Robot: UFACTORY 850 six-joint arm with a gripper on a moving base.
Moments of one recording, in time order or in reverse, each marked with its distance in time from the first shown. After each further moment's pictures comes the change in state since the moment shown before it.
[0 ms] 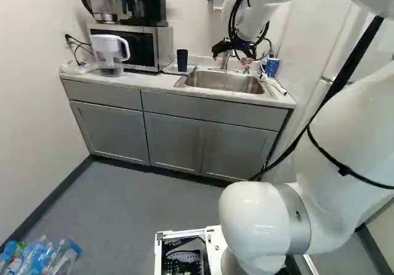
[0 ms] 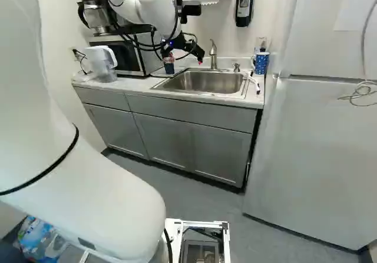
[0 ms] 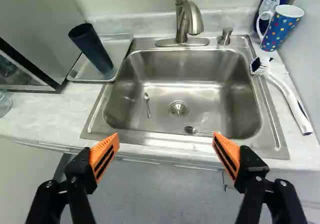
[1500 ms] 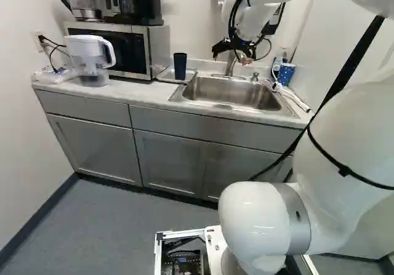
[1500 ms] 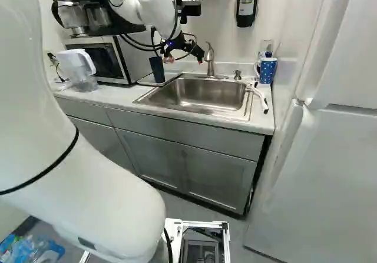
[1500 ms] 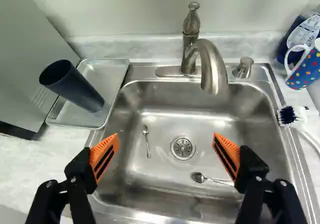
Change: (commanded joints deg) arm 0.0 0.0 0.0 0.0 0.0 0.0
